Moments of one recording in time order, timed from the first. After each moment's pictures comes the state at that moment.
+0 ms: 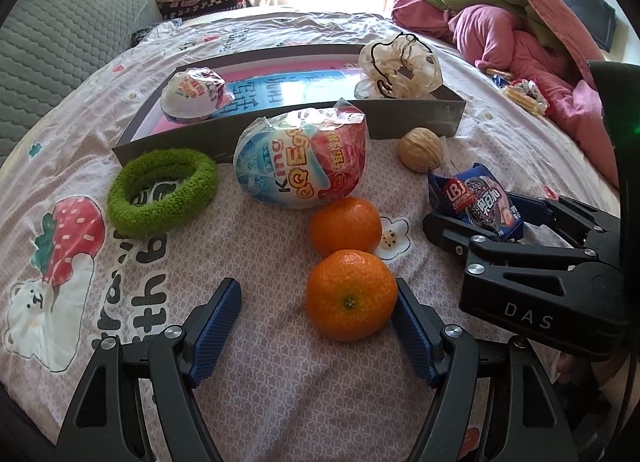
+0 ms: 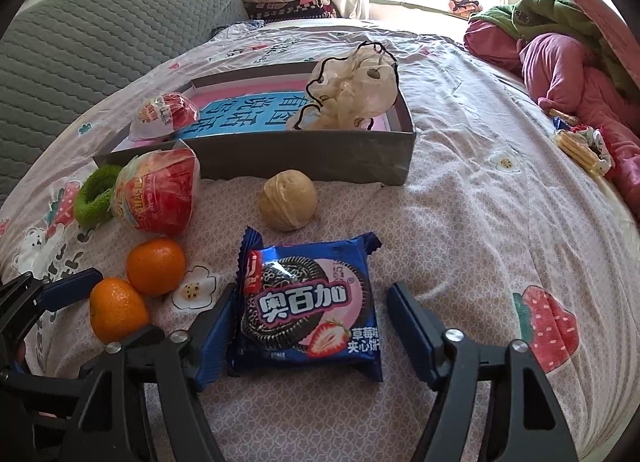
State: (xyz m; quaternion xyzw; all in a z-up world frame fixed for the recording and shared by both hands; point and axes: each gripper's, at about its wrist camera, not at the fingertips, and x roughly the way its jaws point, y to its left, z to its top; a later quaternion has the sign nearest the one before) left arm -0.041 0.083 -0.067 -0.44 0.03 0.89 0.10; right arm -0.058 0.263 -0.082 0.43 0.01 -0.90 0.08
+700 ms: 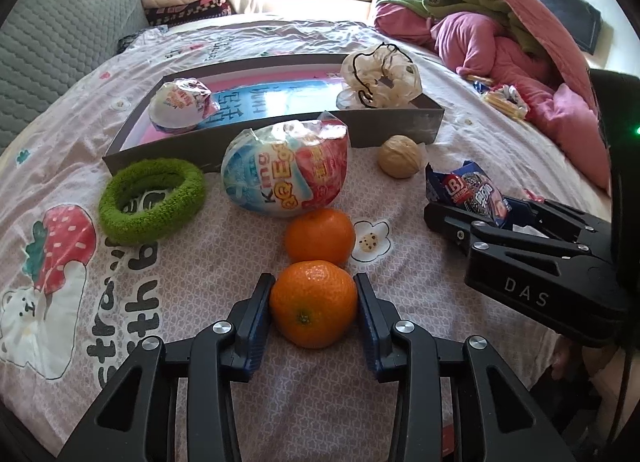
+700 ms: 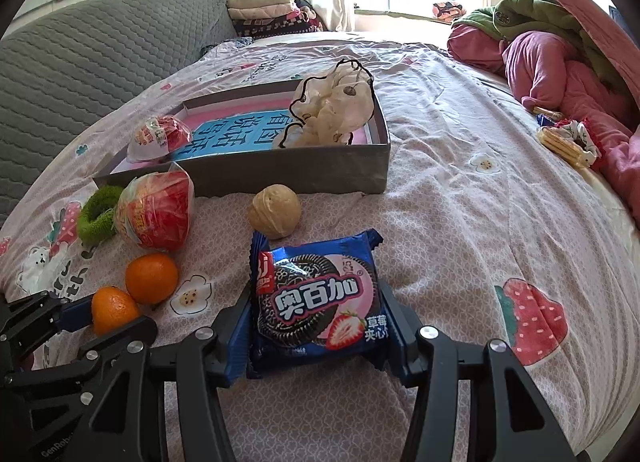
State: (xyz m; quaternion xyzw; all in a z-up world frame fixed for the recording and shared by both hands) left arm -0.037 0.080 -0.061 -0.43 0.02 0.89 0.14; right arm -0.048 0.273 -0.072 0.41 -0.01 -0.91 0.06
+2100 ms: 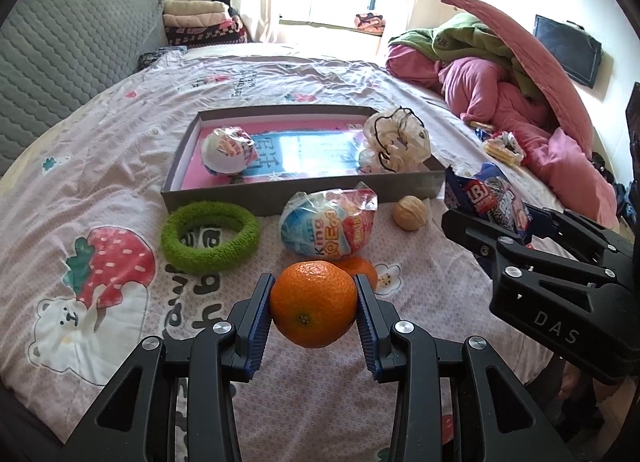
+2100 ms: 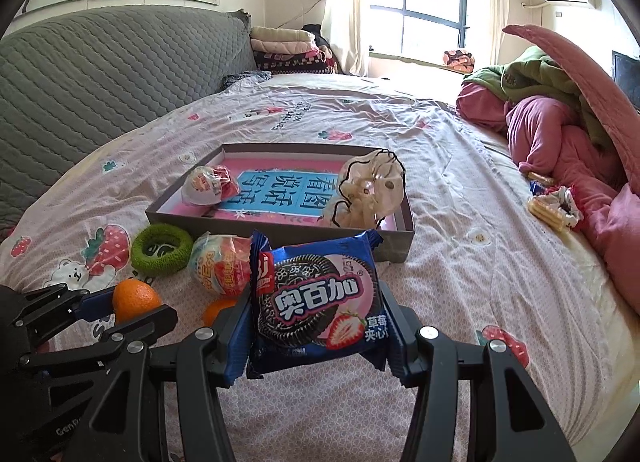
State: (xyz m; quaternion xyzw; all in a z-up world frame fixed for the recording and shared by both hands) left arm -0.019 0.040 -0.017 -0.38 -0.02 0.92 0.13; right arm -0.017 0.231 -0.010 0.34 0.03 -0.94 0.07
